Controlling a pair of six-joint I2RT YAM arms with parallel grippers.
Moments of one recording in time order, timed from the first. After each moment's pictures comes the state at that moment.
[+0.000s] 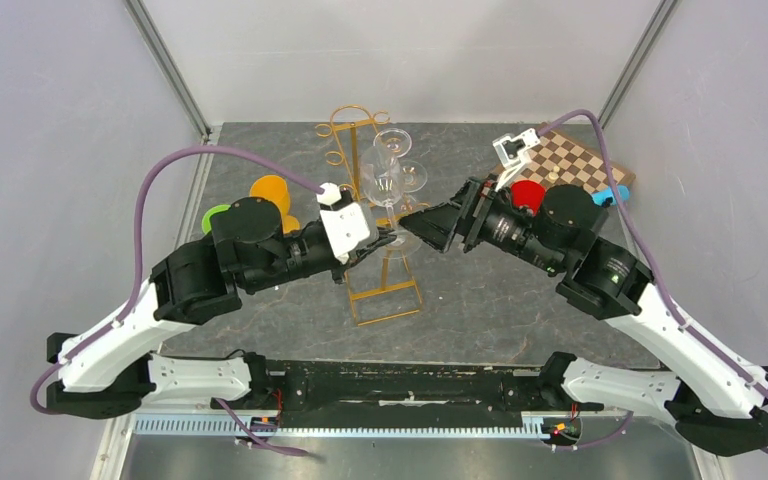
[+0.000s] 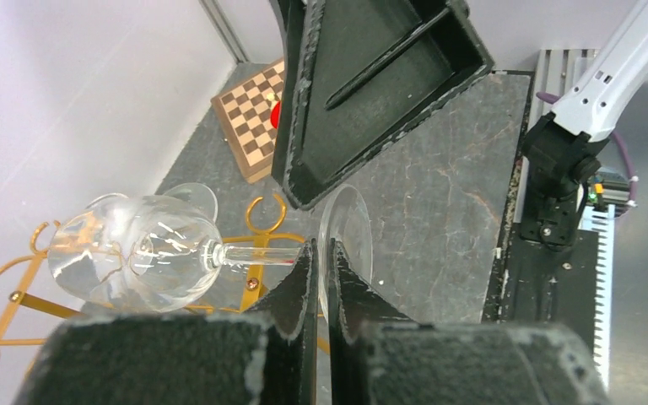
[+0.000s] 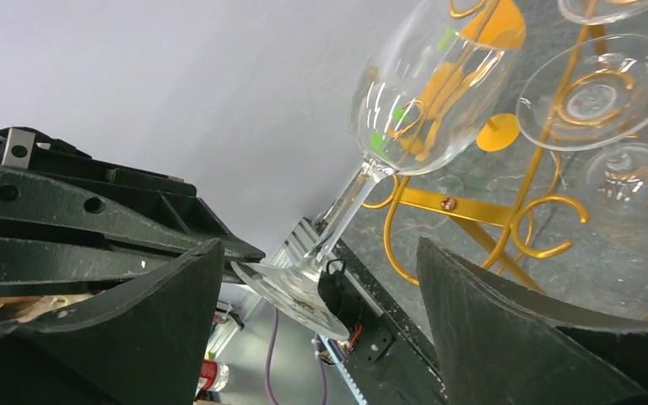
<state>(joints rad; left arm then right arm) -1.17 1.03 1.54 -0.64 0.00 0.27 0.89 0.97 1.31 -0.35 -0.07 0.74</state>
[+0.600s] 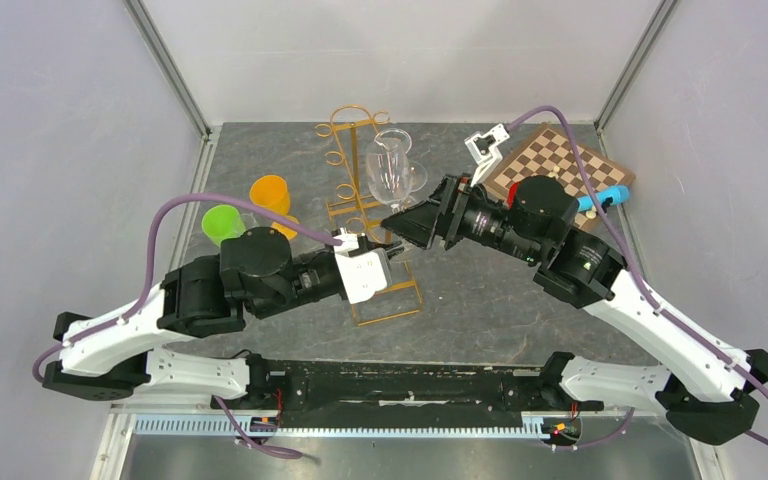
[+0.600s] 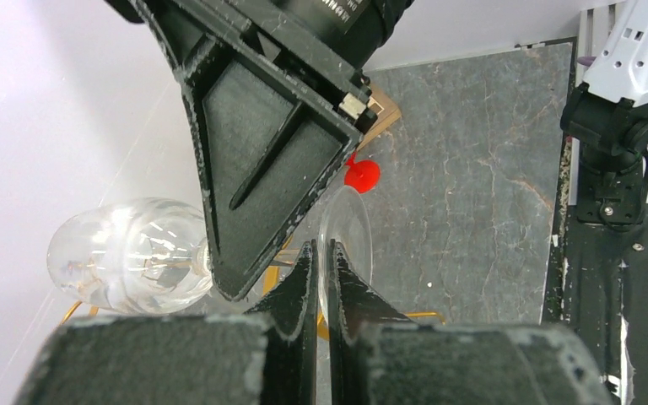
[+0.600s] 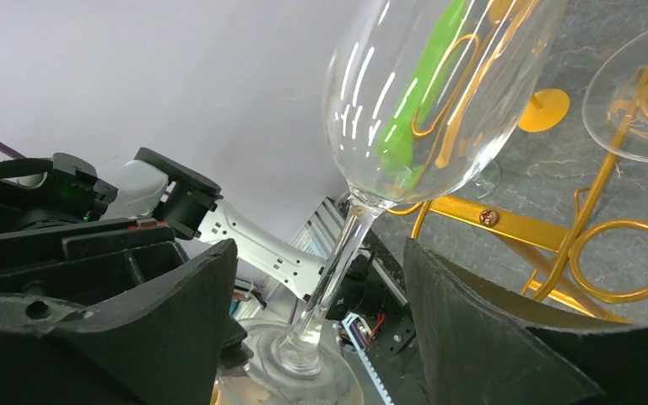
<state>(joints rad) -1.39 1.01 1.47 -0.57 -0.23 0.48 0.89 1.06 1.31 -0.28 -0.17 0.78</state>
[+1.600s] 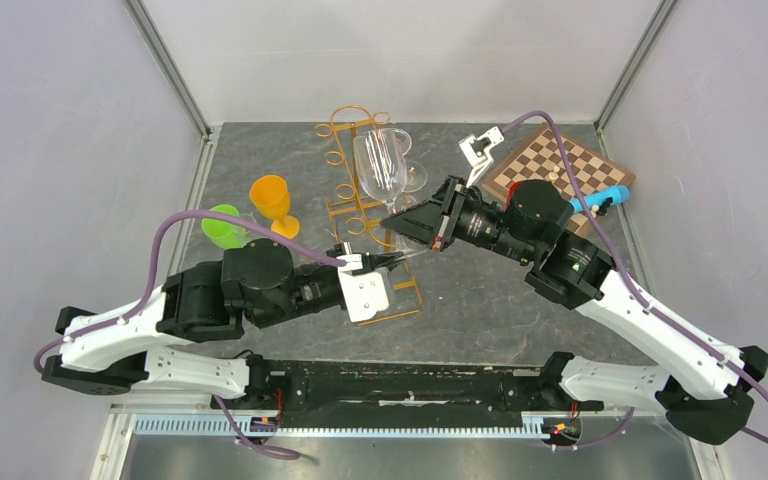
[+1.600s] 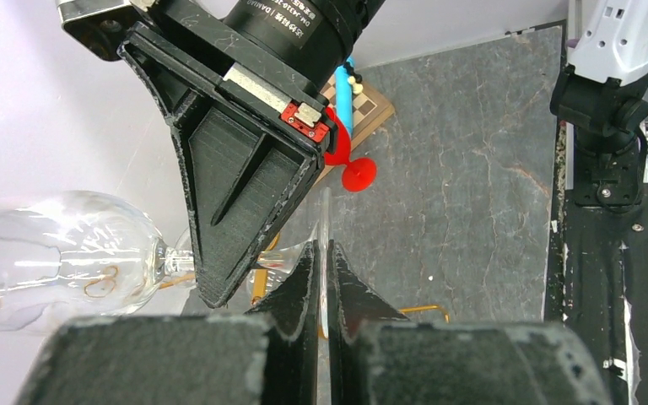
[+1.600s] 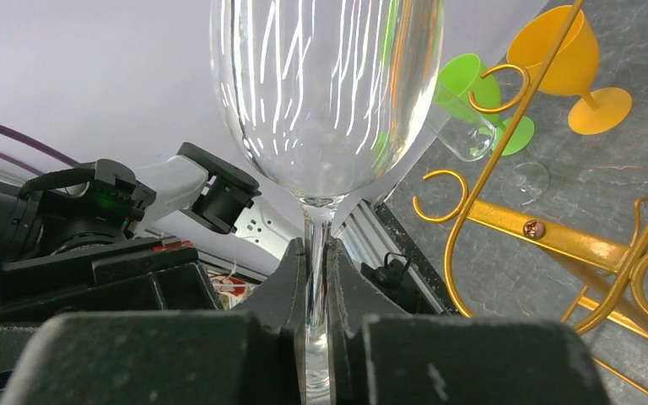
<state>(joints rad) -1.46 1.00 1.45 -0.57 -0.28 0.53 0.89 1.06 1.25 -0.15 -0.23 0.86</state>
